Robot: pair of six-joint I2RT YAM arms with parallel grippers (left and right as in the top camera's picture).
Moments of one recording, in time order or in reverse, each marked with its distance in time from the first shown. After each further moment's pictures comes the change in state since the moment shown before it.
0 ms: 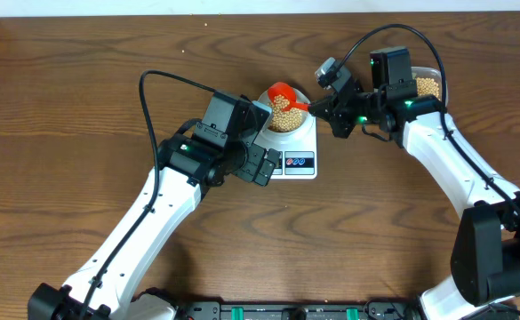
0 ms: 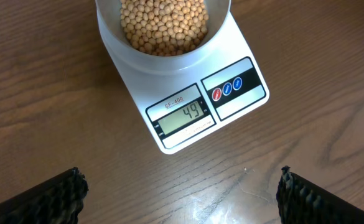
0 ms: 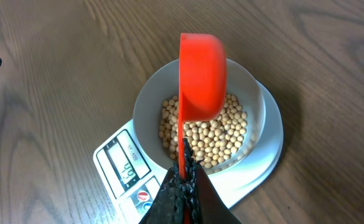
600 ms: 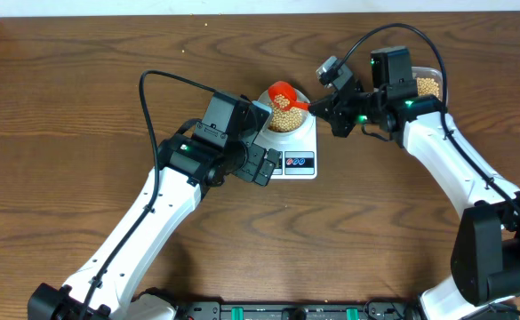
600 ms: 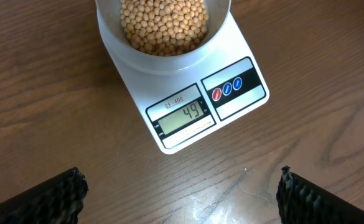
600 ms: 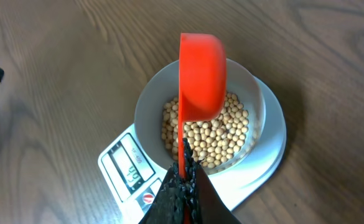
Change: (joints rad) left arm 0.000 0.000 0.000 0.000 0.000 0.000; right arm -0.007 0.000 0.000 0.005 -0.008 0.069
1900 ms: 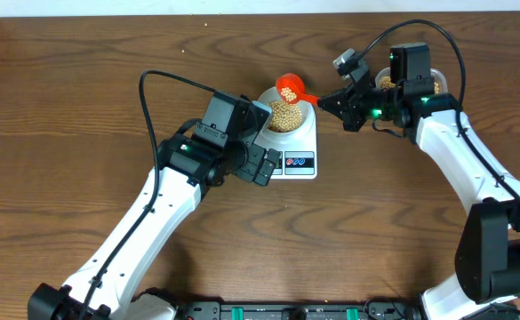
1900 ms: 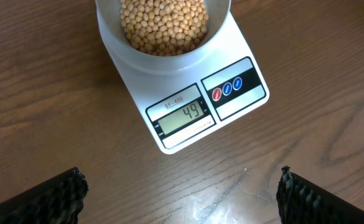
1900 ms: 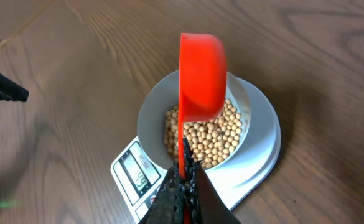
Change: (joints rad) left arm 0.000 0.000 0.000 0.000 0.000 0.000; right arm -0.066 0.000 0.000 0.016 -0.108 0.029
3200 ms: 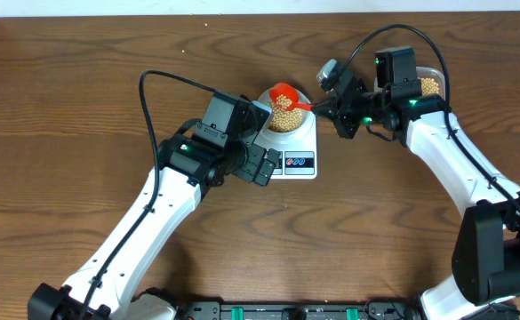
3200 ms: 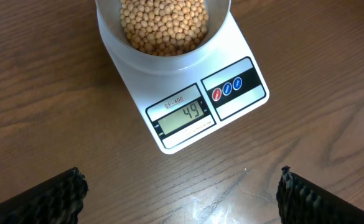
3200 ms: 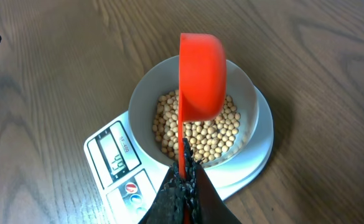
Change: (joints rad) left arm 0.000 0.000 0.000 0.000 0.000 0.000; right arm 0.050 0.000 0.000 -0.037 0.095 -0.220
